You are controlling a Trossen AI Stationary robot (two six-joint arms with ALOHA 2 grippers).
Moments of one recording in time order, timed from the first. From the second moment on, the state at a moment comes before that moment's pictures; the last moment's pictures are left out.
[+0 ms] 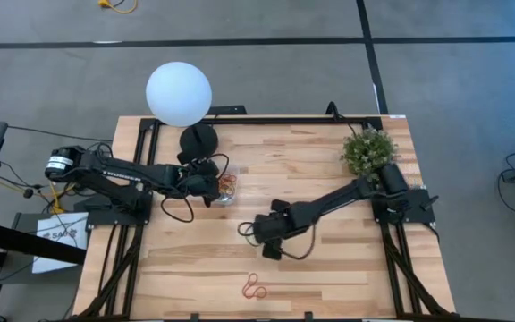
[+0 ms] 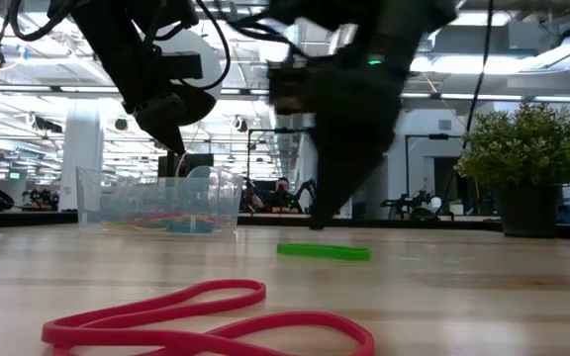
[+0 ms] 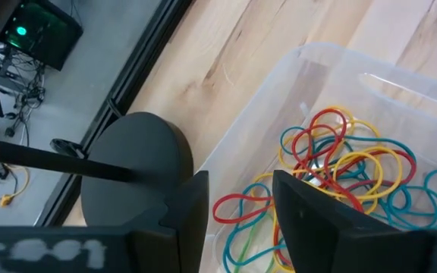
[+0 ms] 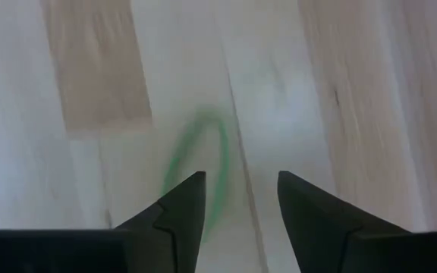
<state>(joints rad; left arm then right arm) -0.03 1.33 0.82 -0.61 -0.72 -0.32 0.30 2.04 1.41 -0.61 0.14 0.41</state>
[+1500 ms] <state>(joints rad) -0.12 1.22 0.97 -0.68 -0.78 -0.19 0.32 2.08 1.52 -0.59 0.49 0.12</state>
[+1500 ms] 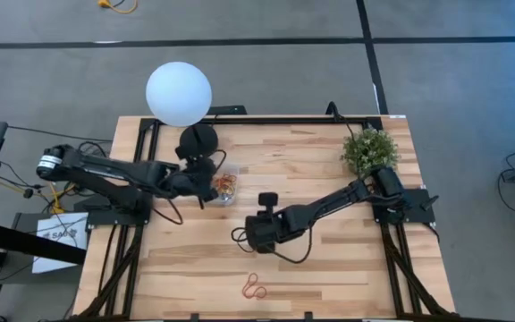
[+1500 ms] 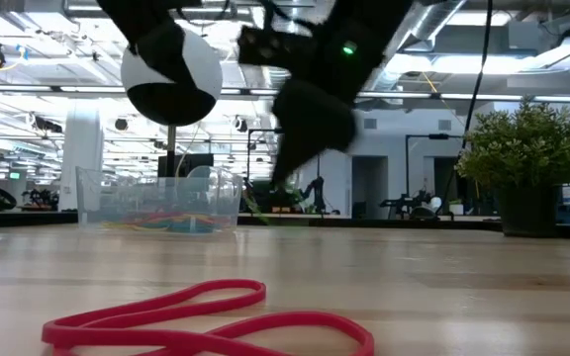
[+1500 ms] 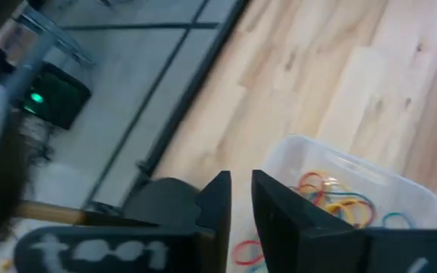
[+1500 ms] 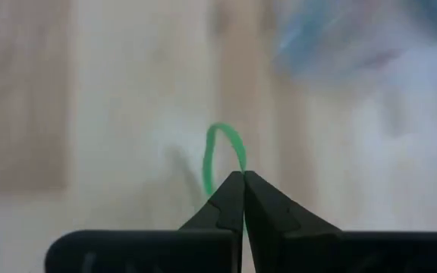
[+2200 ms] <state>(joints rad) -0.13 1.05 1.04 -1.09 -0.81 -0.37 0.09 2.08 1.52 0.14 0.67 0.09</state>
